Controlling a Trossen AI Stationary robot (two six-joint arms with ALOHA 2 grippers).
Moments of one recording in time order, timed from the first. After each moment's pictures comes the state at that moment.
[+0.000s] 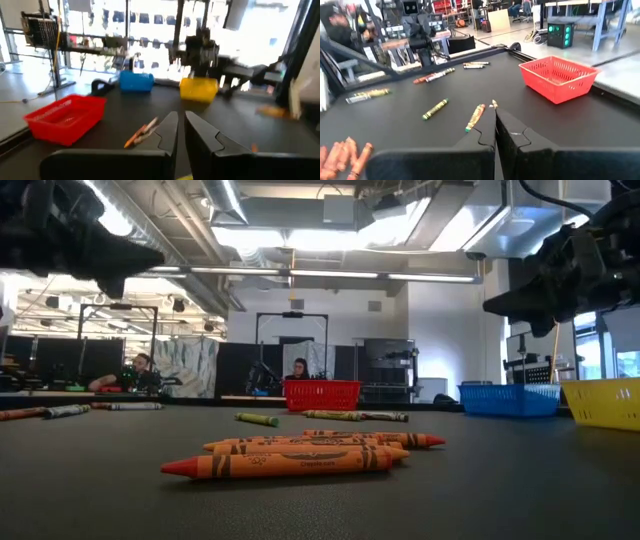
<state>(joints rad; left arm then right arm) -0.14 0.02 0.06 0.01 -0.37 -0.11 -0.17 0.21 0.01 0.11 0.09 0.20</state>
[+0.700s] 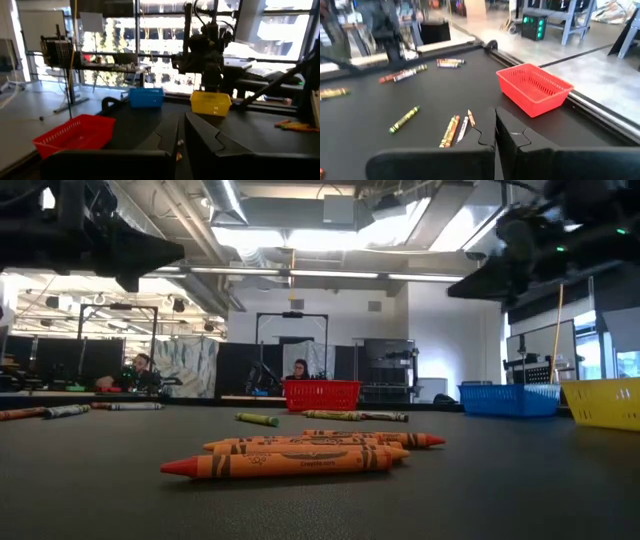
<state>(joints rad) -0.11 0.36 0.02 0.46 -0.40 0.00 -0.17 0.73 0.28 0.22 0.21 0.09</state>
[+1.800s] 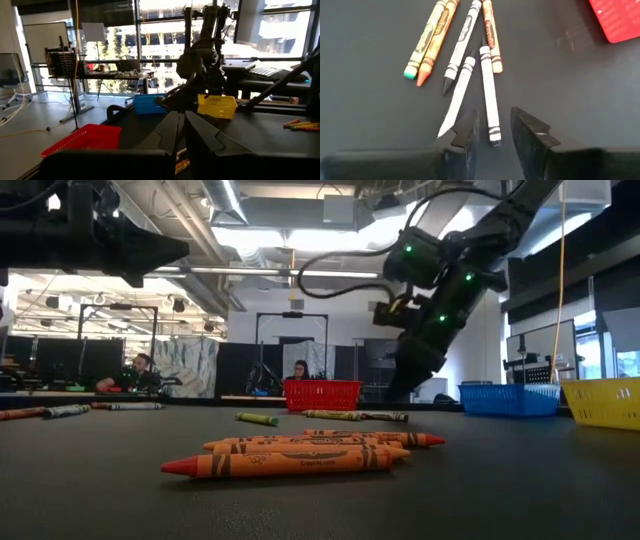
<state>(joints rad) -0.05 0.40 0.02 0.52 -0.33 0.06 -0.19 1.69 0.83 -0.10 0.17 -0.01</state>
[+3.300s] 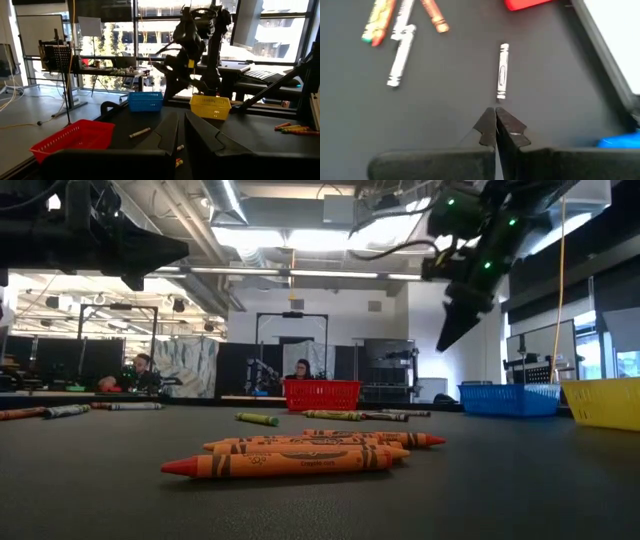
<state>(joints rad) -0.05 0.40 0.02 0.51 -0.32 0.00 -0.28 1.29 0.84 -0.56 0.25 0.00</state>
